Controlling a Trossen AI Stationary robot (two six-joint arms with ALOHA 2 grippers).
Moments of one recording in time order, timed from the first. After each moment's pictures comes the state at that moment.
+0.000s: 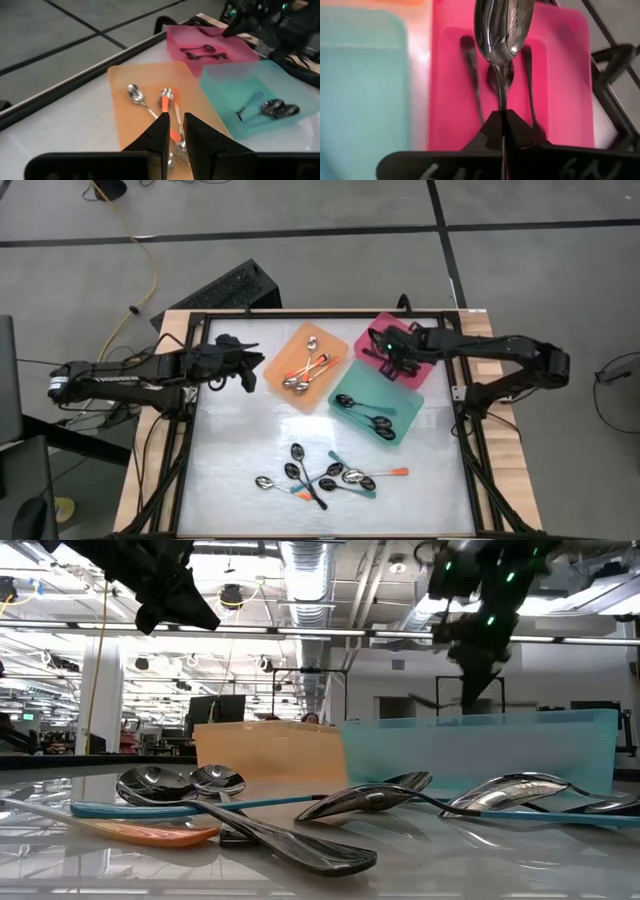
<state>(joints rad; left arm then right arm) 0.13 0.80 0.66 -0.34 -0.38 -0.41 -0.35 1.31 0.92 -0.77 0.39 0.18</state>
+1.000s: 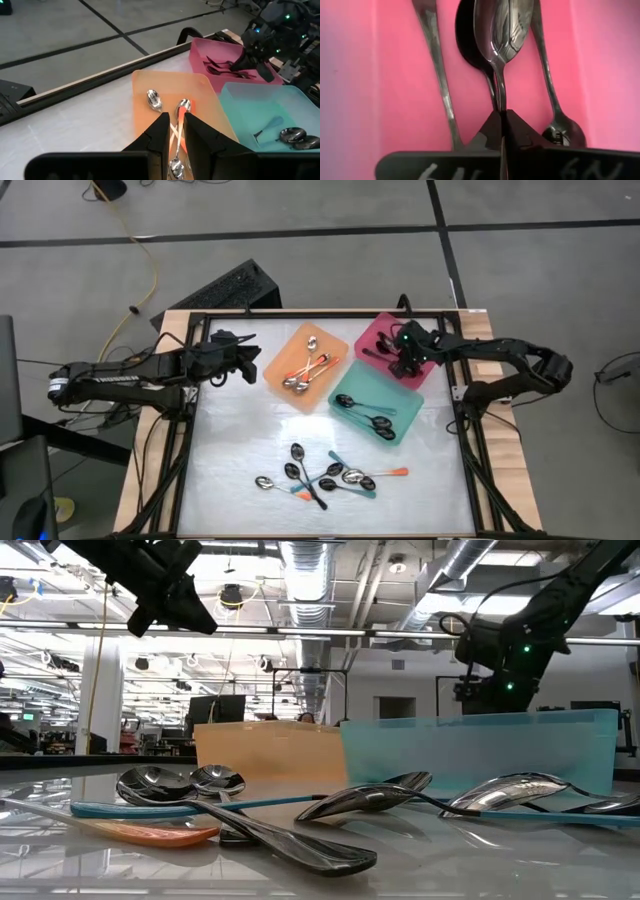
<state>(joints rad) 0.16 0.80 0.66 -0.35 -0.48 -0.52 -0.69 1.31 0.54 -0.30 0.17 0.01</state>
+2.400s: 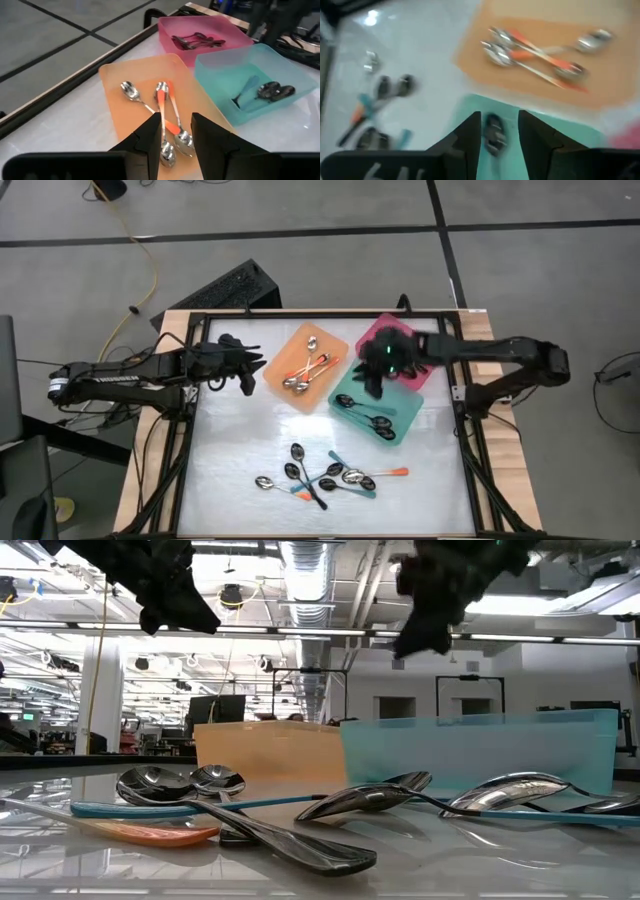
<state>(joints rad) 0.16 0.80 0.66 -0.36 -0.30 -0.31 -0.23 1.31 1.00 -0.43 -0.17 0.18</state>
